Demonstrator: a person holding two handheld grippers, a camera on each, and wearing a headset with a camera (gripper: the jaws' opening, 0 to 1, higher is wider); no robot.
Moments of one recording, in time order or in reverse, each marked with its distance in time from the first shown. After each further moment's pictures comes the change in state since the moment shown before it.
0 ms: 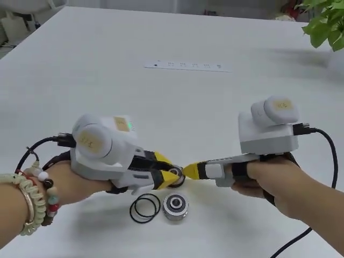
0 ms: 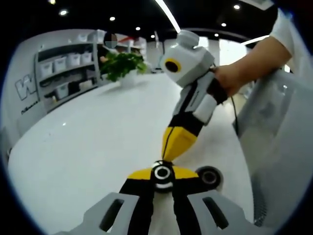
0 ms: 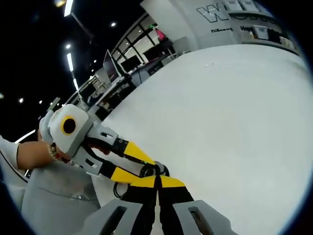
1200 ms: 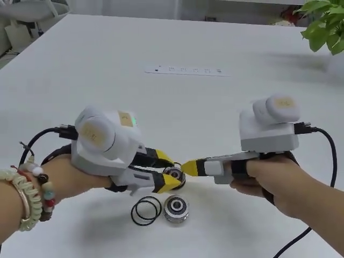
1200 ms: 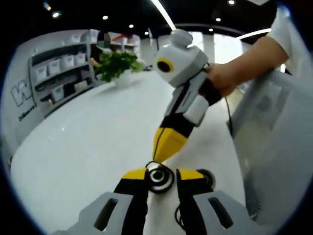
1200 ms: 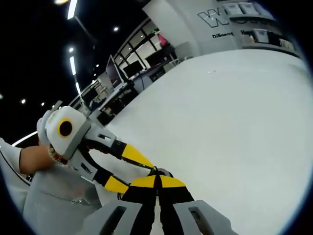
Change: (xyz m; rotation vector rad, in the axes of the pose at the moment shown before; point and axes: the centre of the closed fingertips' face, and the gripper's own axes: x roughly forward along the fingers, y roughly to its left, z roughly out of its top) left arm -0.013 -0.006 0.016 0.044 0.030 -0.033; right arm -0.005 0.004 0.013 -0.006 -0.055 0.013
